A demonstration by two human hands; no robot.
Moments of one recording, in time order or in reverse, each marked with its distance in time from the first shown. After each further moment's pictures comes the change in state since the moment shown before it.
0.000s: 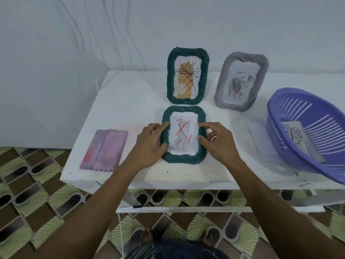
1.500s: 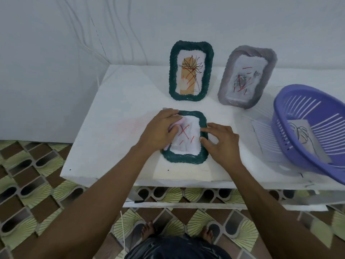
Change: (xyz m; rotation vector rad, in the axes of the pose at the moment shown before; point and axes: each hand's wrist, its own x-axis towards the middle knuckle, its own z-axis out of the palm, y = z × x) left_hand 0.049 0.005 0.011 0.060 0.096 0.164; right_hand -0.004 0.032 0.014 -0.191 0.104 -0.123
